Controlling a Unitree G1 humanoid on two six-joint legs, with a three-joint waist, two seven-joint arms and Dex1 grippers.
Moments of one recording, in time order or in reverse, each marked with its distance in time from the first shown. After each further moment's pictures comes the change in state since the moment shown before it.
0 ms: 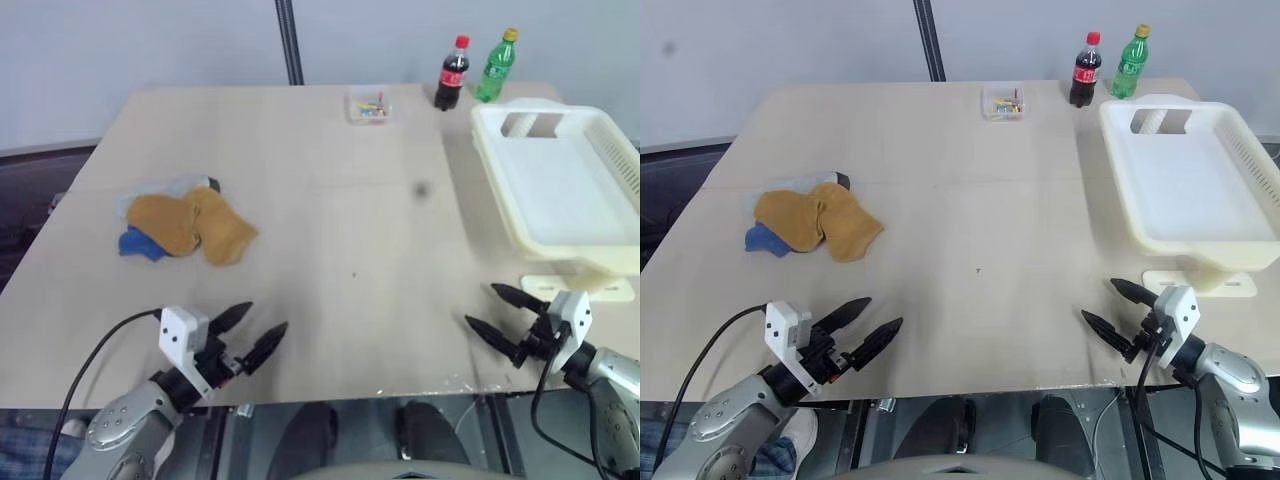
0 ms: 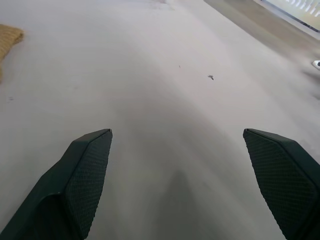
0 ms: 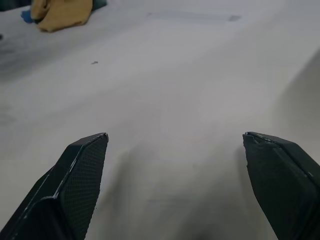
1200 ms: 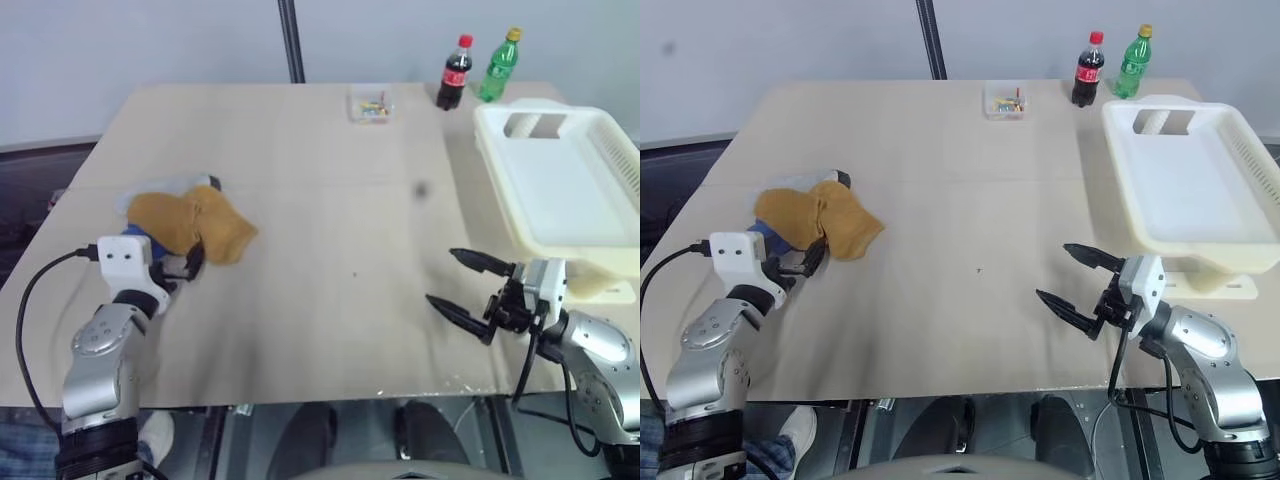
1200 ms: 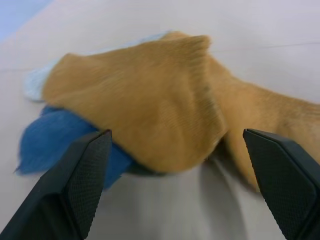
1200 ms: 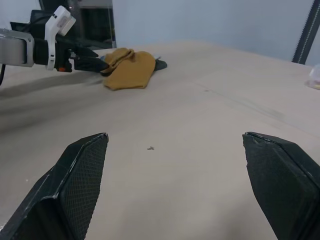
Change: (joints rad) left arm -0.519 0.040 0.144 0.489 0.304 -0.057 0.352; right arm -0.134 0.008 0.114 -0.263 0.016 0.087 -0.046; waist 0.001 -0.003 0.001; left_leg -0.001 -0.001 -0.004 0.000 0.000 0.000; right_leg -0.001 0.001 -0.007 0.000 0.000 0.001
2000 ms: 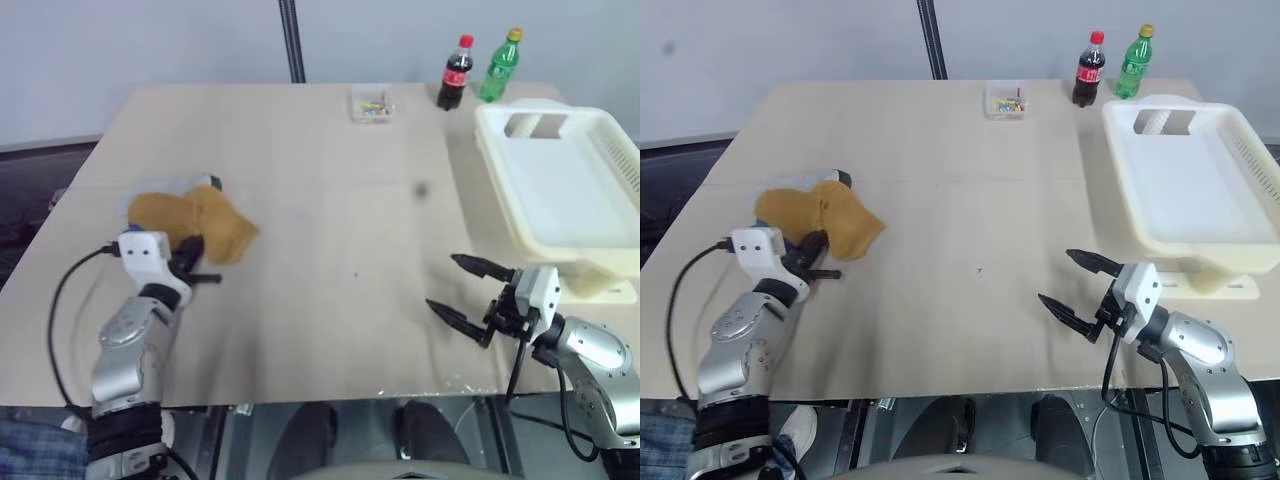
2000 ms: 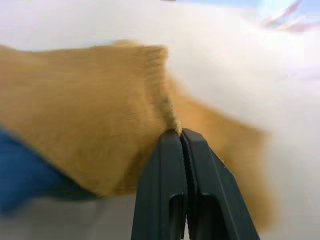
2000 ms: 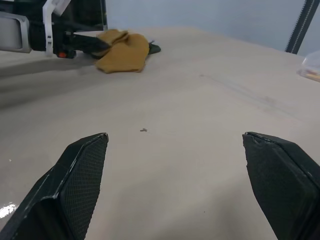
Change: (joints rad) left arm -0.038 -0.114 -0.060 -0.052 -0.153 0.047 -0.086; right arm 0.020 0.002 0.019 0.034 -0.074 -0.061 -0.018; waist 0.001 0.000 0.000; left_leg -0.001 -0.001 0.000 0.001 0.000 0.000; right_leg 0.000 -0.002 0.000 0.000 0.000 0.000
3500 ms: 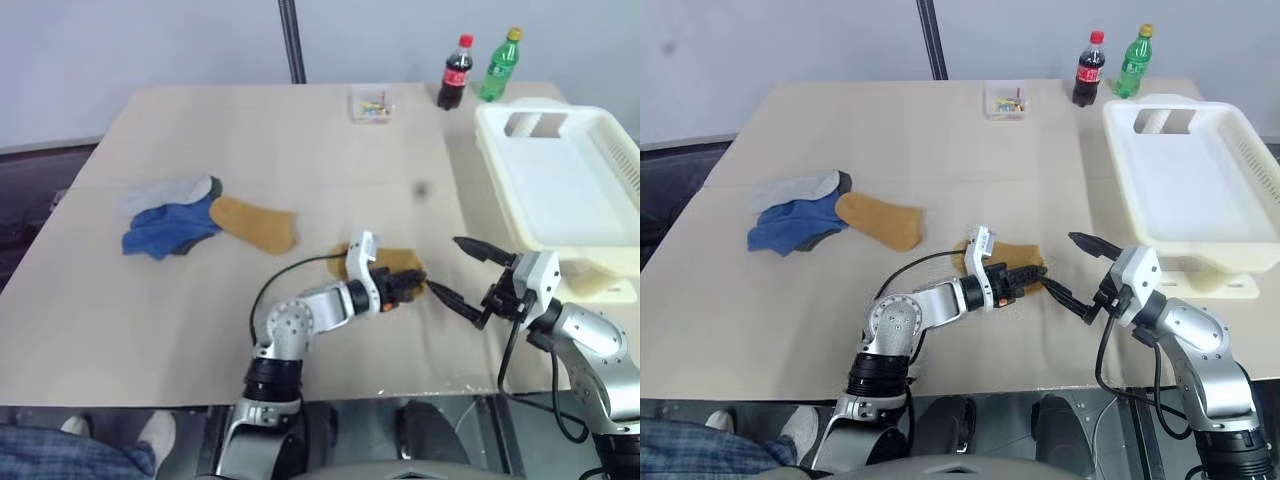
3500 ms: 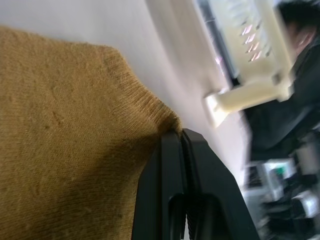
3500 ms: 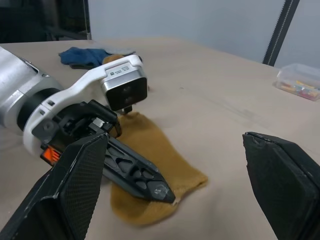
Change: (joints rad) left arm -0.288 -0.513 -0.344 0.031 -0.392 0.842 0.210; right arm -0.068 0.016 -0.003 0.005 -0.008 0.025 -0.067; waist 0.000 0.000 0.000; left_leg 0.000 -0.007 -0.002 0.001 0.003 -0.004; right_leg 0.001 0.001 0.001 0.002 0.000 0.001
